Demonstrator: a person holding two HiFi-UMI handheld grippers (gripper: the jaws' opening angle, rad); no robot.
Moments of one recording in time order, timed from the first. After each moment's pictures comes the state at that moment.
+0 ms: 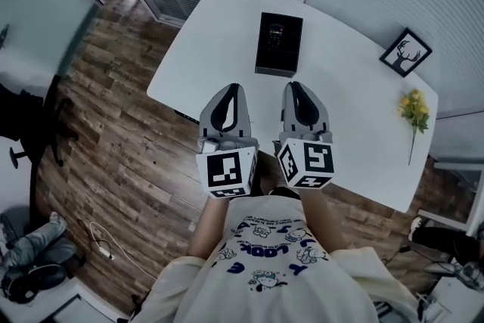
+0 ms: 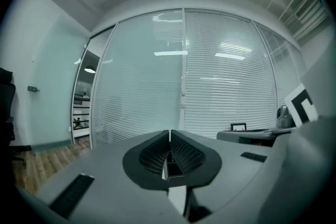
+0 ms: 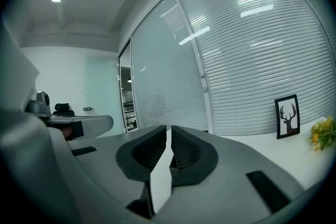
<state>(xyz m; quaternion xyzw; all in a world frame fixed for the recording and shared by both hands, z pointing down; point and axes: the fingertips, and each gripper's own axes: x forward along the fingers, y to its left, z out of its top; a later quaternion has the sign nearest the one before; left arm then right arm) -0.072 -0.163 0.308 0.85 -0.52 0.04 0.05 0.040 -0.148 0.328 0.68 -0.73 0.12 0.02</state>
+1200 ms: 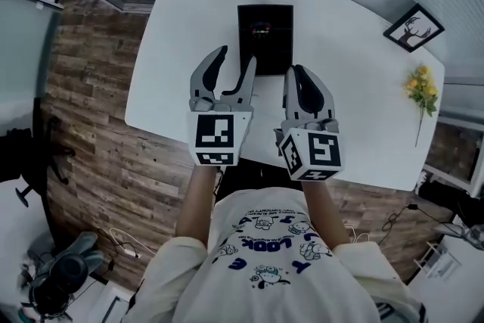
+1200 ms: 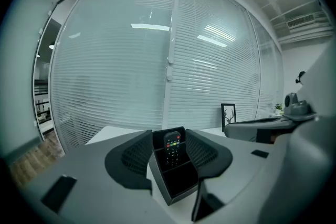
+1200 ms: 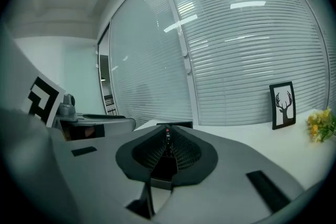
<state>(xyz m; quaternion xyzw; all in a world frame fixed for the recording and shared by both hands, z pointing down) 0.015 -0.315 0.392 0.92 -0.37 0.14 0.09 0.099 -0.250 0.393 0.73 -0.66 0.18 0.05</state>
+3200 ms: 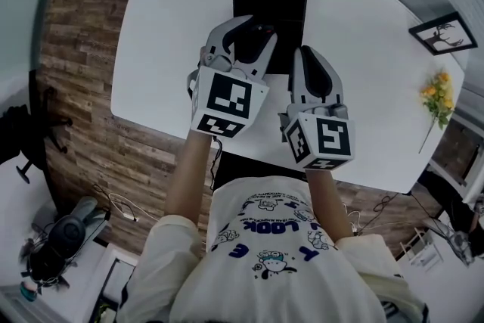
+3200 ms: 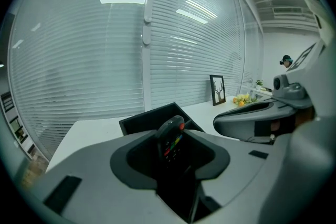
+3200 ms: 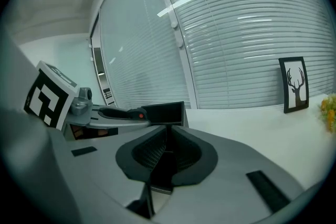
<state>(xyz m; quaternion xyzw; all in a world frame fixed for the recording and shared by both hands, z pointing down) 0.093 -0.362 0.479 0.93 -0.24 0.26 0.07 0.136 -0.304 0.472 0.70 -0.66 0.25 0.08</state>
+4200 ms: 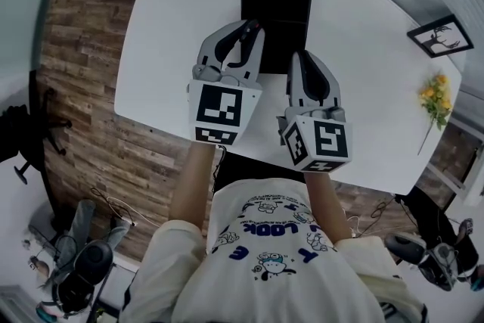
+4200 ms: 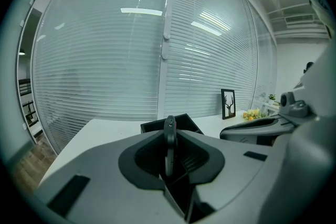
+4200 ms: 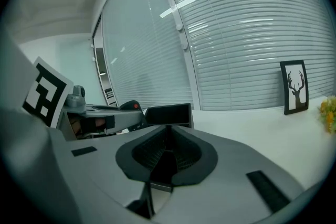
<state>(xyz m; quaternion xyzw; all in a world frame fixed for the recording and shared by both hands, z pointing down) 0.061 -0.369 0.453 0.92 -0.31 0.20 0.10 0.120 -0.300 0.462 0.70 -0.66 0.25 0.08</state>
